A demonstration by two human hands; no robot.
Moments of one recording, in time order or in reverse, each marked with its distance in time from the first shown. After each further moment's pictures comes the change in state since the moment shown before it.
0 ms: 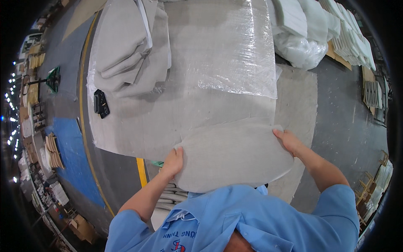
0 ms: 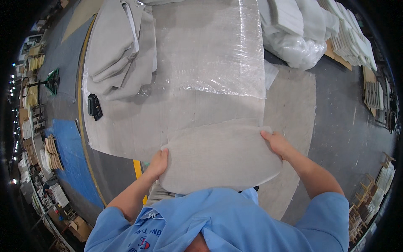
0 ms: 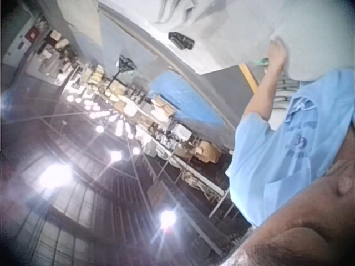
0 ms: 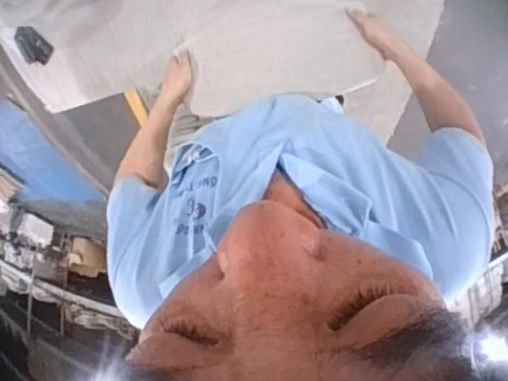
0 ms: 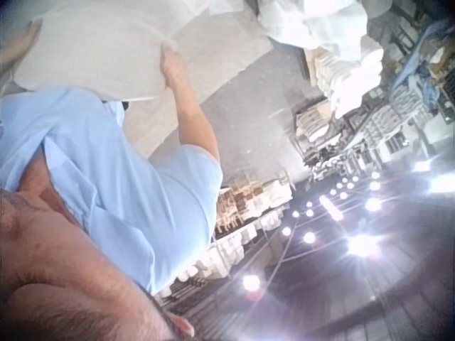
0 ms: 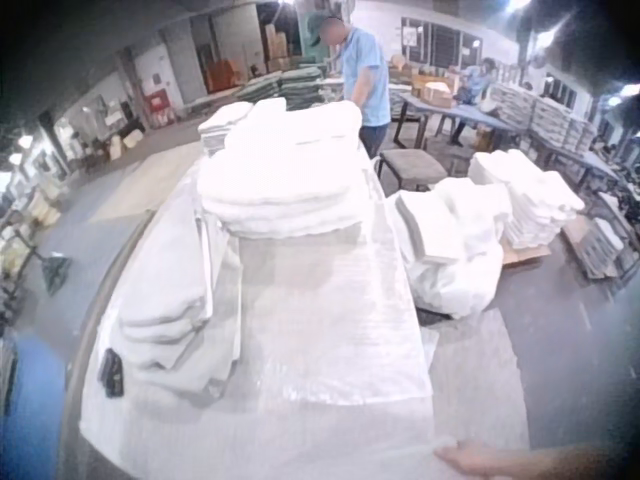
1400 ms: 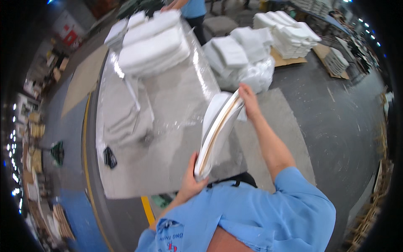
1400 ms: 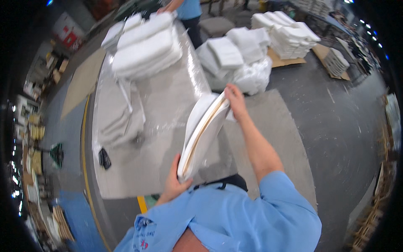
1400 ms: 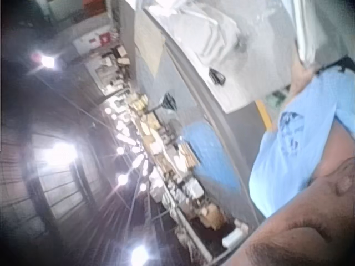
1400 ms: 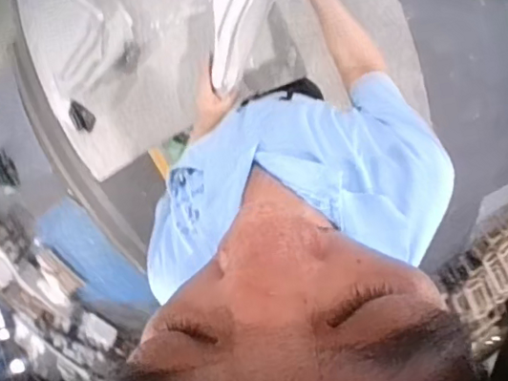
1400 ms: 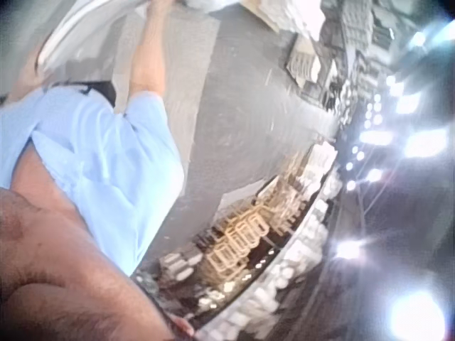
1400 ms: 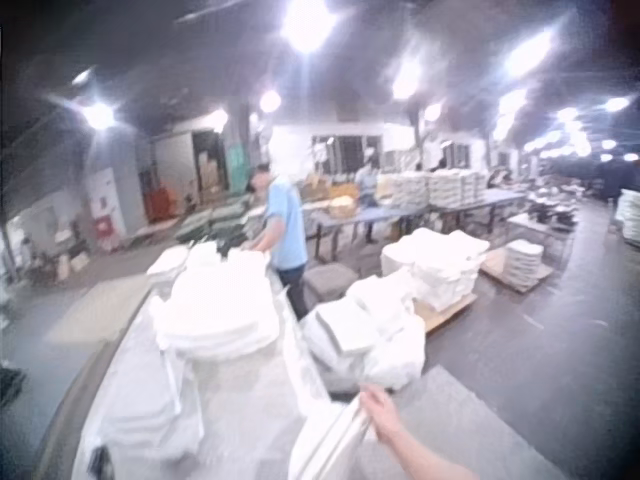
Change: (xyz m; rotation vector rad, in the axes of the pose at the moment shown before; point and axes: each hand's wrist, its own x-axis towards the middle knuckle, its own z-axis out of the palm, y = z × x) left_hand -0.114 0.068 0.049 -0.270 -0.185 1.222; right_hand -0.009 -0.076 -0.040 0.813 0.501 -1.226
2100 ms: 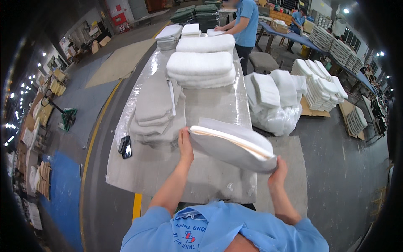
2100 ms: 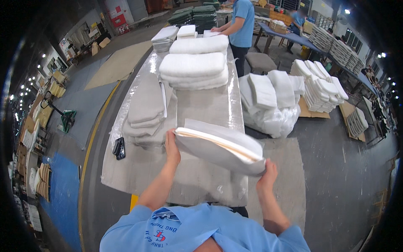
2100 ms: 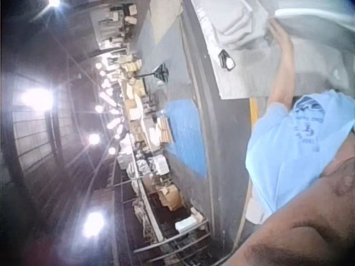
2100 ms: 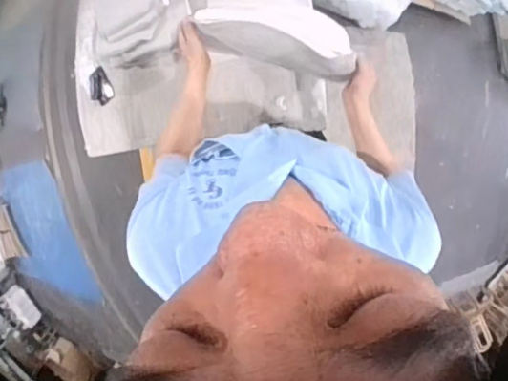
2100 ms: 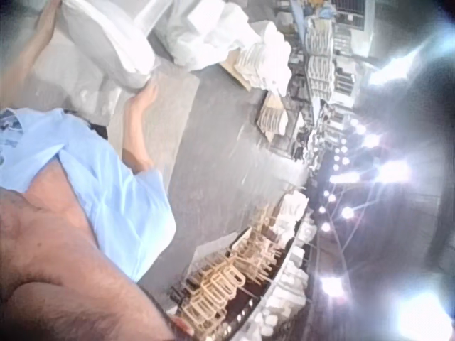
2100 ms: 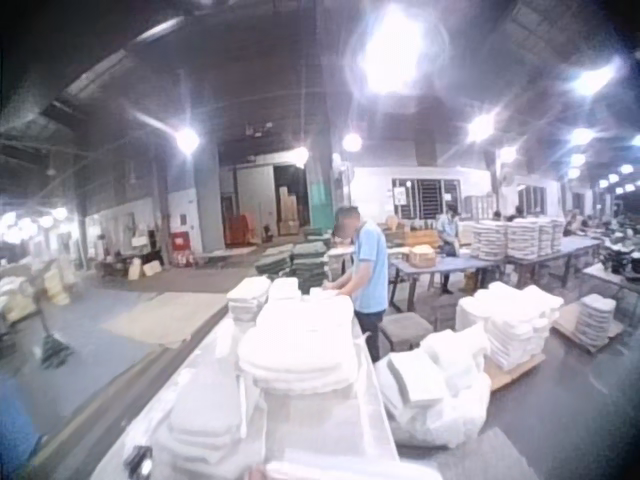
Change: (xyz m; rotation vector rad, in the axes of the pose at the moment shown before) left_hand 0.155 -0.040 -0.119 -0.329 0.861 0.192; right_hand -0.138 -0.010 -0.022 0.364 0.368 0.176
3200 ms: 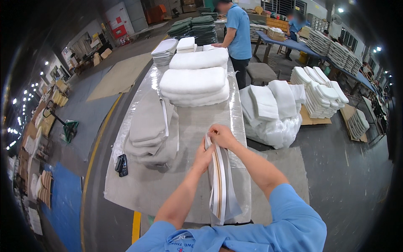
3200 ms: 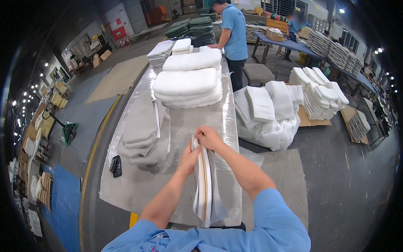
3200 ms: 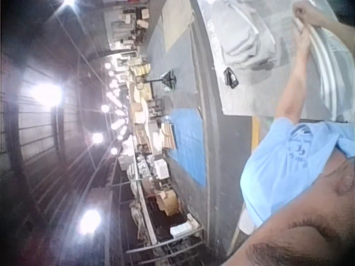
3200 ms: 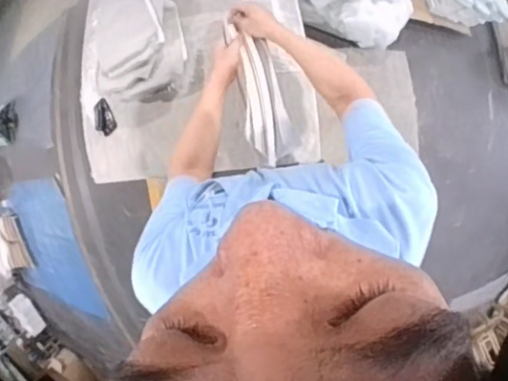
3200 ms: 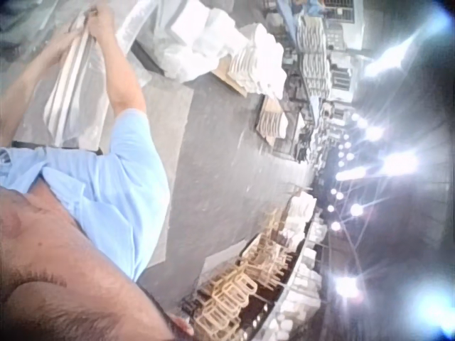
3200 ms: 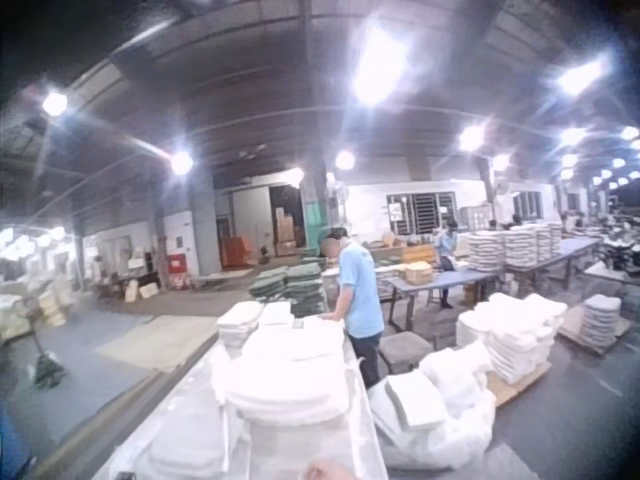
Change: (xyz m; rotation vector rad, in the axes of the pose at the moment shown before) left_hand 0.019 -0.015 0.108 0.072 -0.286 -0.346; right_hand 0.099 0.038 0.283 -0.891 -1.103 -0.404
